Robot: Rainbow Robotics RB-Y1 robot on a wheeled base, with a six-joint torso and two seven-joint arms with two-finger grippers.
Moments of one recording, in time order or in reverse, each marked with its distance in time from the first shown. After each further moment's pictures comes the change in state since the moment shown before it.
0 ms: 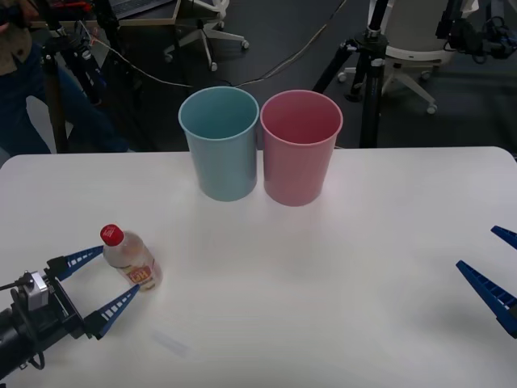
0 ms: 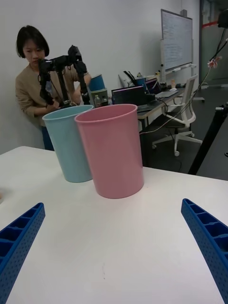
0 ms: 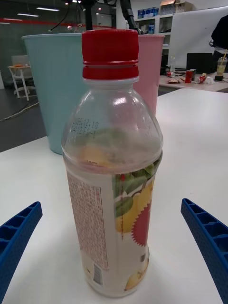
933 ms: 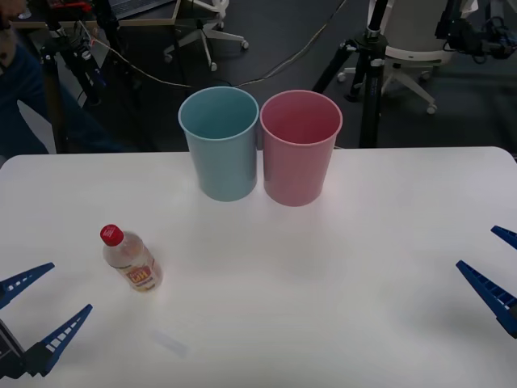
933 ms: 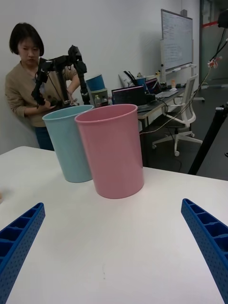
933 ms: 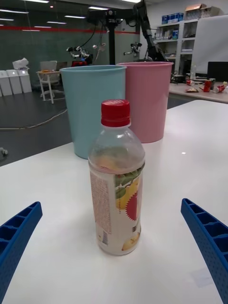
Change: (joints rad) right arm 0.000 0.000 0.000 0.000 0.000 0.000 0.000; left arm 0.319 -0.007 0.174 -0.339 0.051 -0.001 0.110
